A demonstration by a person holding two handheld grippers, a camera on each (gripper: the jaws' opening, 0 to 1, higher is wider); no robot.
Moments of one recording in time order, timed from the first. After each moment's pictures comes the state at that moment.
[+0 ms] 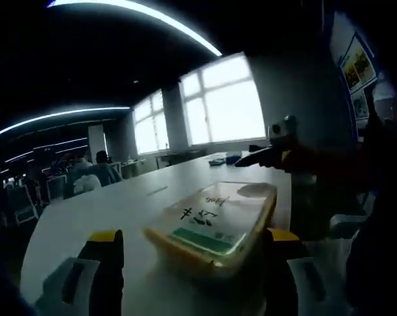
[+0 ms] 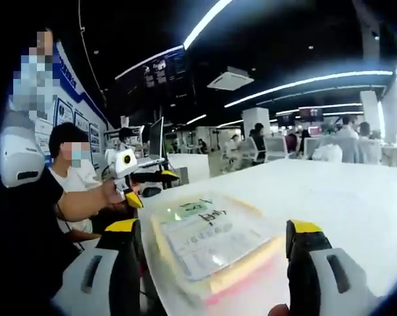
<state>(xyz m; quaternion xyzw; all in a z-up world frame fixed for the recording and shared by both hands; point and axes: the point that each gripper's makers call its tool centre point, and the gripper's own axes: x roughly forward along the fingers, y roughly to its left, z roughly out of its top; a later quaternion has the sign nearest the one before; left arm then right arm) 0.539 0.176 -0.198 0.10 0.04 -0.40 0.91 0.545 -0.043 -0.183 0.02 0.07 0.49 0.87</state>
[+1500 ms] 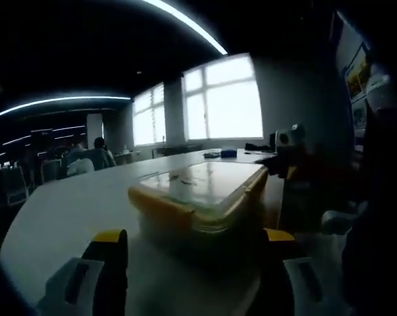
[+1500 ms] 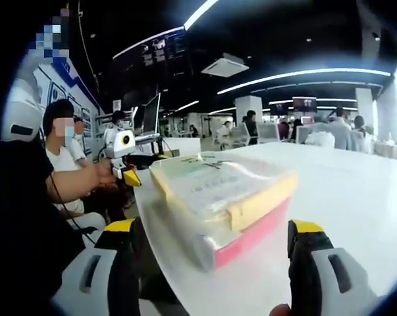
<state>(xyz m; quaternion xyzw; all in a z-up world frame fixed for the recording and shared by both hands) 0.526 0.173 -0.253 0.08 0.08 -0.41 0.90 0.517 -0.036 -0.254 -0.02 0.11 0.47 0.88</state>
